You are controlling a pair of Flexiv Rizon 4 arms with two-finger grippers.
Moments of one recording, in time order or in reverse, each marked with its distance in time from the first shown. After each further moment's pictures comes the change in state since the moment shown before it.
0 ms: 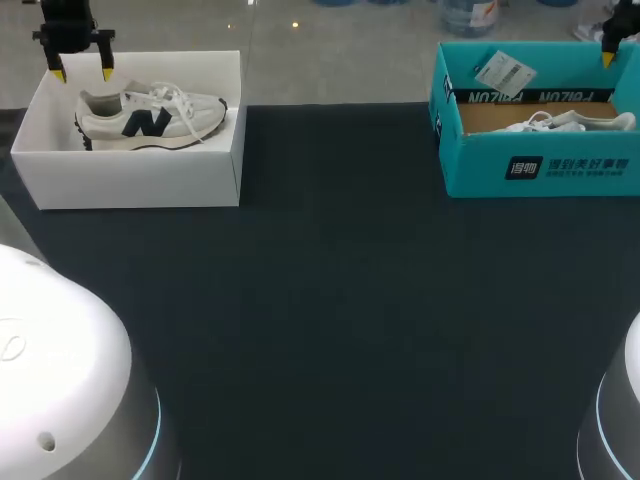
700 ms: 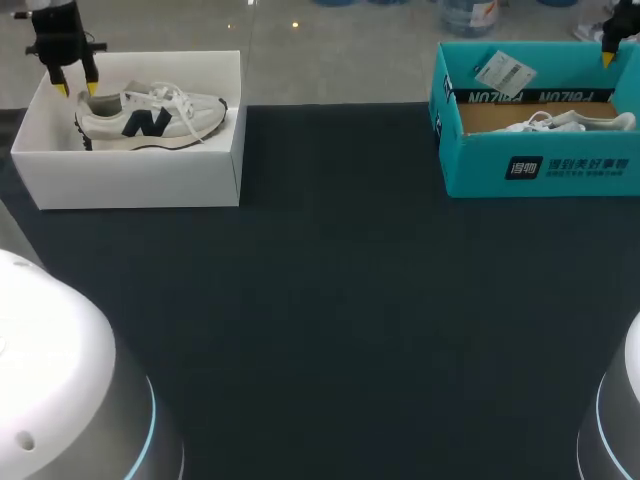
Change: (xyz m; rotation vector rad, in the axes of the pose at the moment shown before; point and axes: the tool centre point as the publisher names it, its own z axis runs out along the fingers) left arm 0.016 -0.008 0.025 0.048 -0.030 0.023; right arm 0.000 0.000 0.000 0.000 0.000 0.000
